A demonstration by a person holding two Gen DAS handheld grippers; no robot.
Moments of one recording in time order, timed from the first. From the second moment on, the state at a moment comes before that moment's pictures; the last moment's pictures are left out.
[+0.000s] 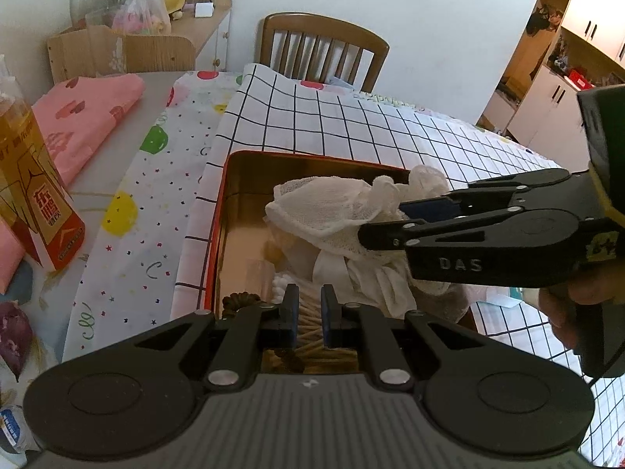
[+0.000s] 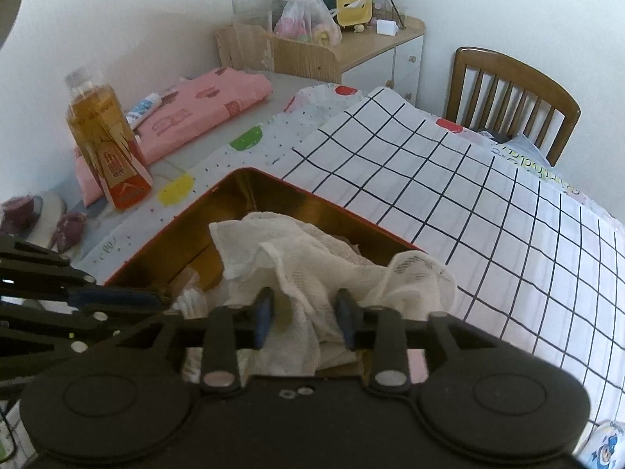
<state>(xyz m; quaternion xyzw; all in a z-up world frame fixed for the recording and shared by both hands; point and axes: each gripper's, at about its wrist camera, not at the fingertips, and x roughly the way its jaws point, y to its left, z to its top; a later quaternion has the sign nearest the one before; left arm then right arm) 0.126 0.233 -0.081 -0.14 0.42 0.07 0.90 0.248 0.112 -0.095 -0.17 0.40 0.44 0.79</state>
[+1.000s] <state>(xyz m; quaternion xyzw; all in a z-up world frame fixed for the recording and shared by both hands) 0.111 0.169 -0.017 -0.09 0.36 0.05 0.93 0.212 -0.023 -0.009 -0.03 0.33 0.43 0.84</state>
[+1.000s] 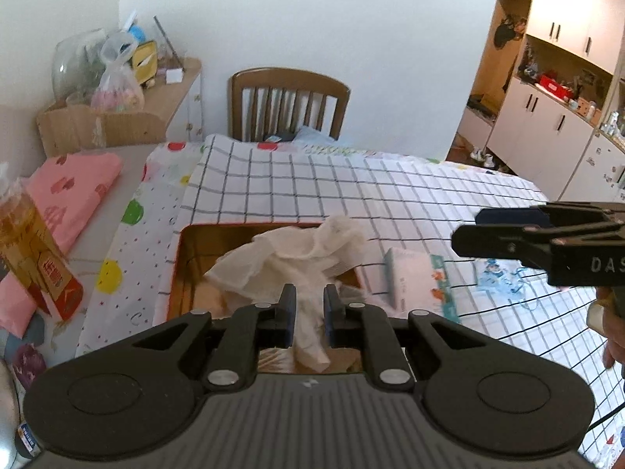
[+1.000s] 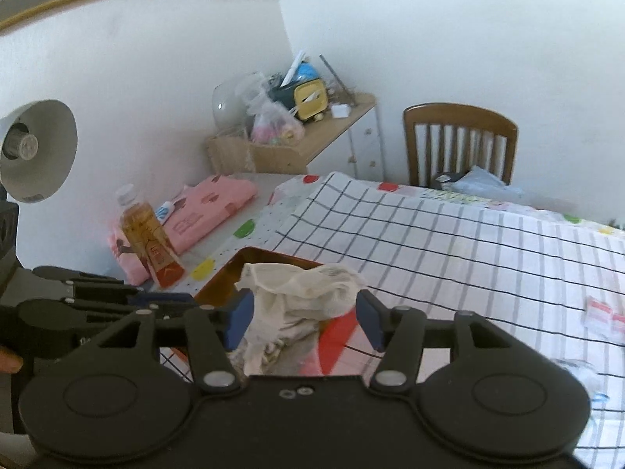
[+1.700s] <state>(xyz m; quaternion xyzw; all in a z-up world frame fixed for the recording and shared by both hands) 0.149 0.054 -0.004 -0.06 0.33 -0.02 0.94 0.191 -0.196 -0.014 -0.03 0.33 0.33 0.88</state>
